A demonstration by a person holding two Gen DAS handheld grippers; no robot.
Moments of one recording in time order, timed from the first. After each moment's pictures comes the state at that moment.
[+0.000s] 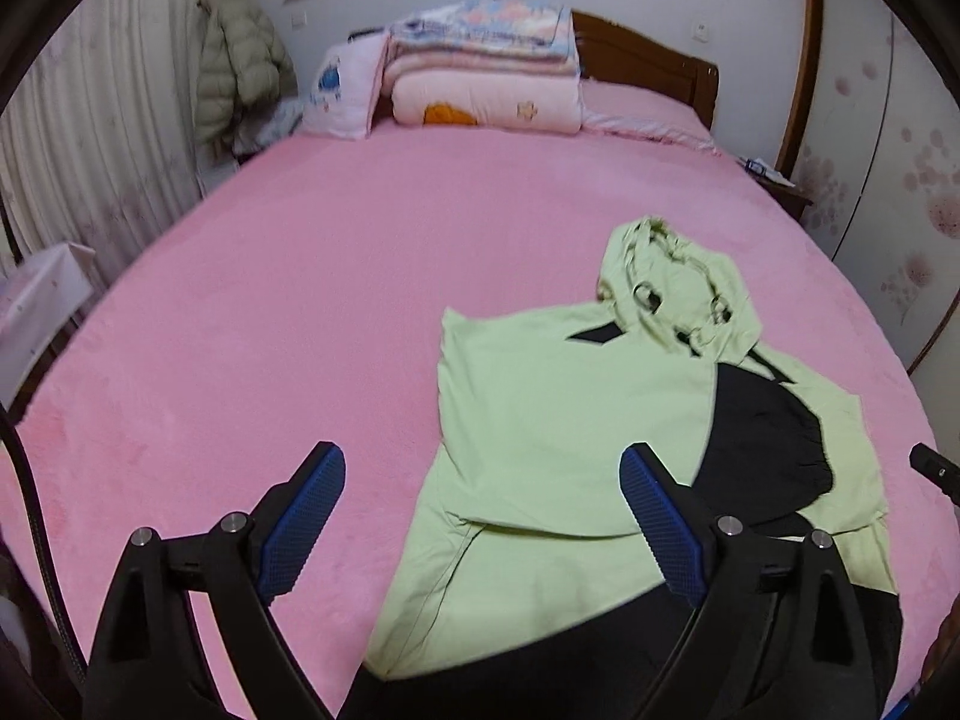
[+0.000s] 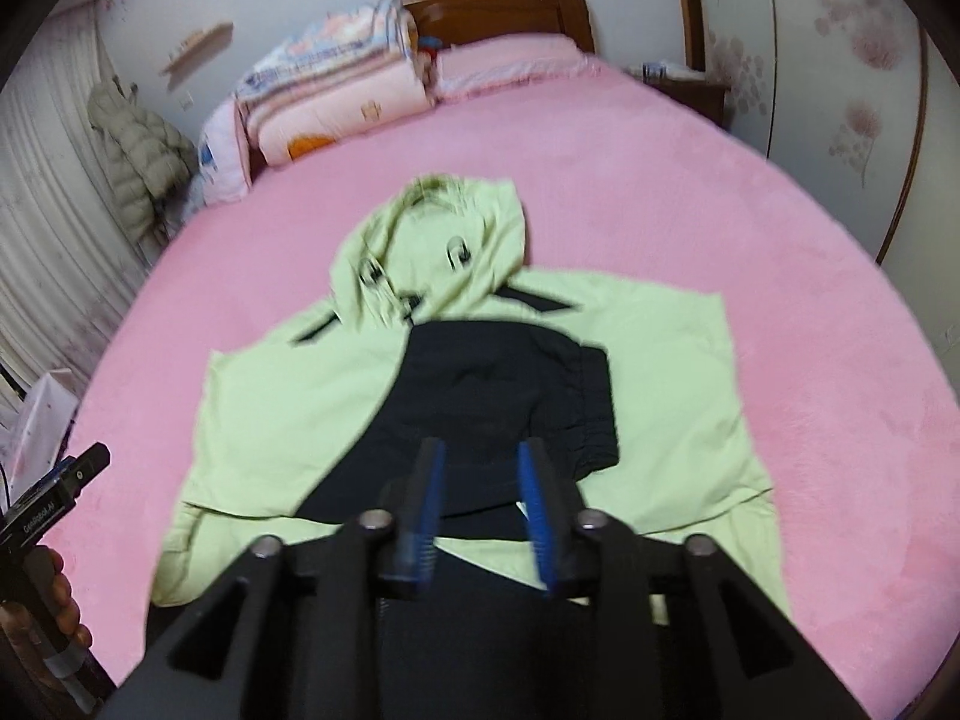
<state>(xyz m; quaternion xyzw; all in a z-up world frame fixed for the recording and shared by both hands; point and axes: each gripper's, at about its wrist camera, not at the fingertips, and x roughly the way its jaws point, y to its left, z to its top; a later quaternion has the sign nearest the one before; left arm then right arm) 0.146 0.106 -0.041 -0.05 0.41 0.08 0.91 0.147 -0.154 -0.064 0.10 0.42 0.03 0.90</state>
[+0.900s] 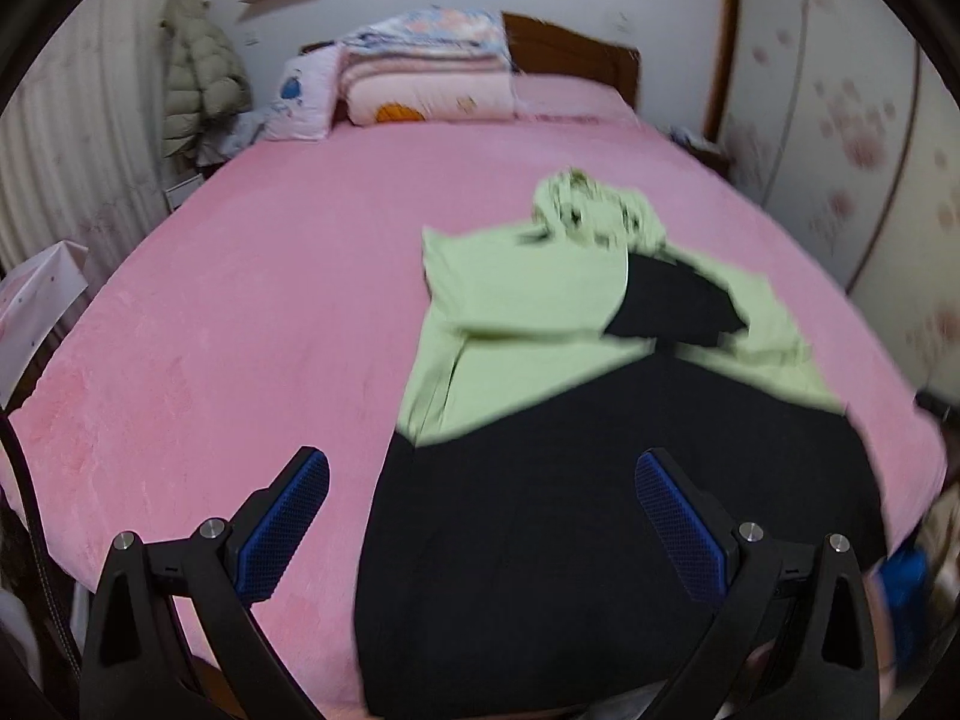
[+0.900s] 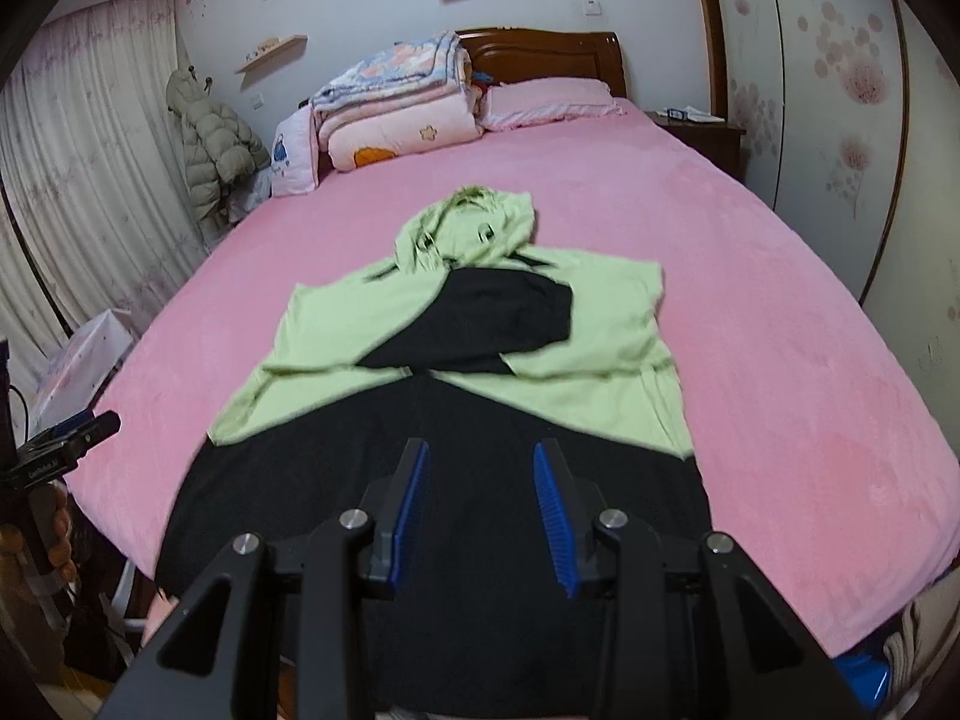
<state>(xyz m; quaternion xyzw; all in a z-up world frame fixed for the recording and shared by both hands) -0.047 0.115 -0.056 -0.01 0.42 0.00 0.91 -0.059 -0.196 -0.059 0.06 0.41 0.08 0.91</state>
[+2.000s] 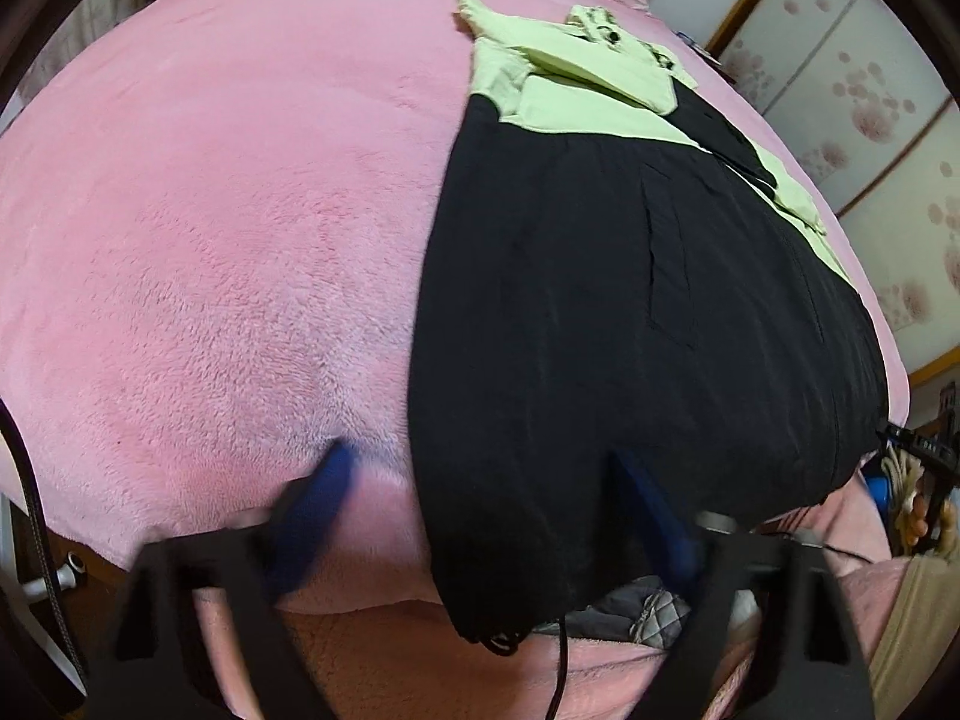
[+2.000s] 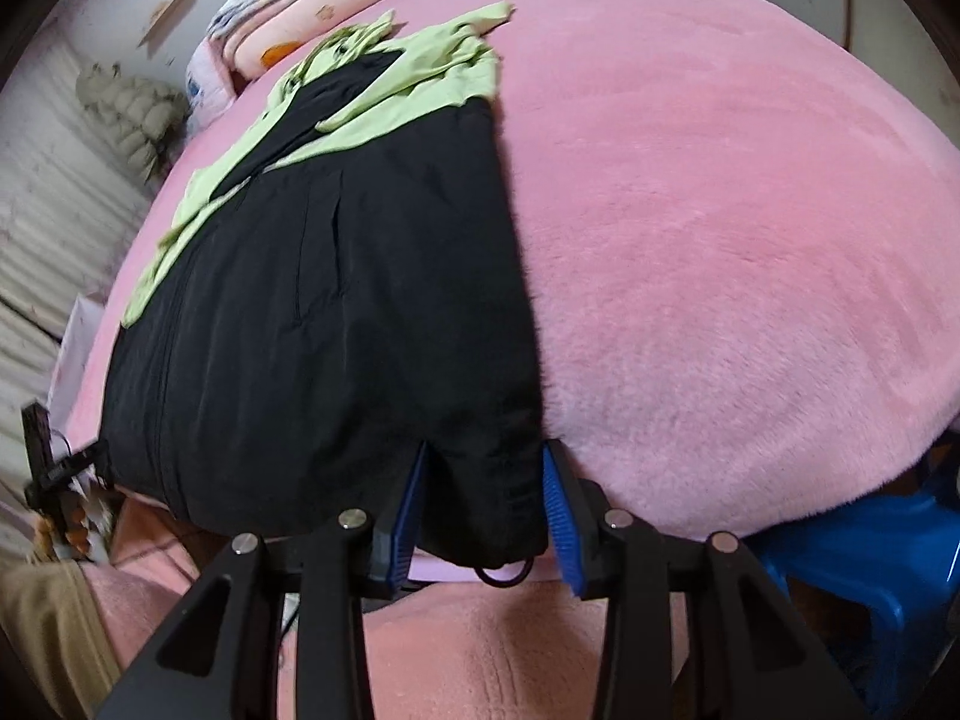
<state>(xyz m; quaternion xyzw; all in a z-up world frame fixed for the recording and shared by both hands) -0.083 0.193 -0.208 -0.12 0.55 -0.07 0.82 -0.112 -0.312 -0.219 0.16 0.55 0.08 0.82</state>
